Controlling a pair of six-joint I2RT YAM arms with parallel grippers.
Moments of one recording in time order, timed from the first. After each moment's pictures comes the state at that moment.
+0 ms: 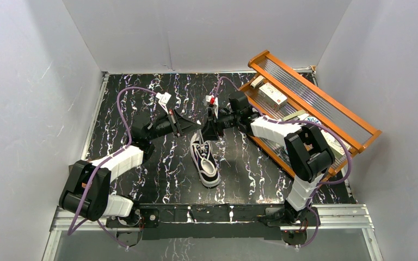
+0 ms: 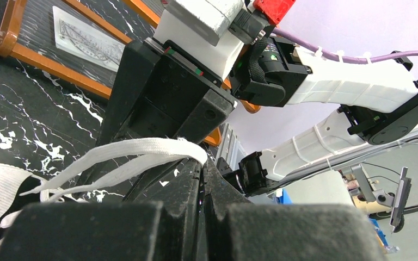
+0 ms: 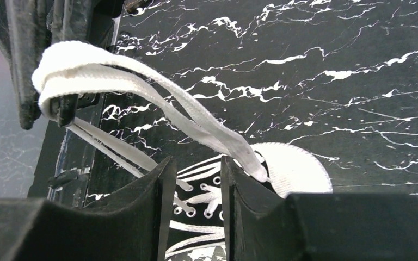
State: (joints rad) left arm -0.36 1.35 0.59 0.84 0.83 -0.97; right arm 0.59 1.77 1.11 0.13 -1.06 -0.11
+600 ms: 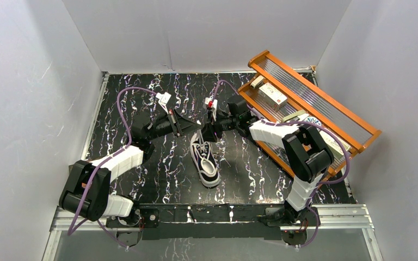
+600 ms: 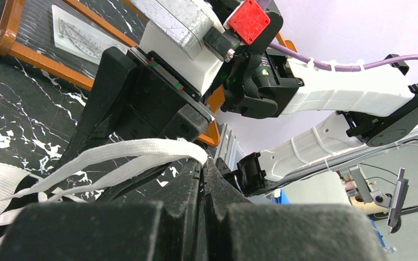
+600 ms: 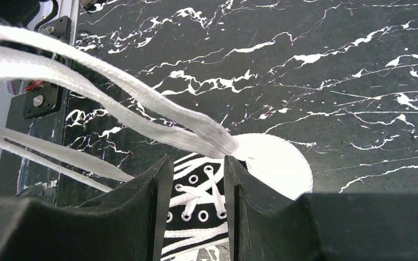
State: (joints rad) left arm -0.36 1.35 0.59 0.84 0.83 -0.98; right arm 0.62 1.78 1.05 0.22 -0.92 -0.09
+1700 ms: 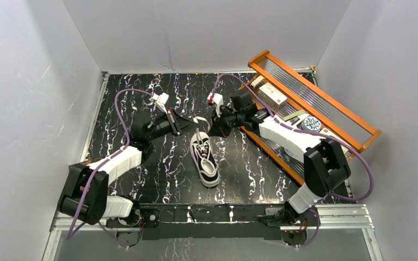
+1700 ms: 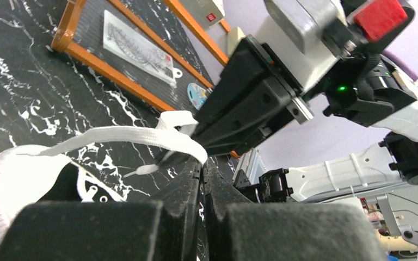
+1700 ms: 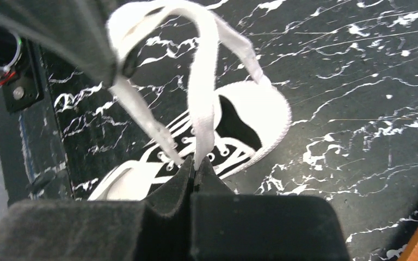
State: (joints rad) left arm -0.35 1.32 0.59 0.71 0.72 -0.90; right arm 0.63 1.59 1.15 -0.24 -0.65 -0.14
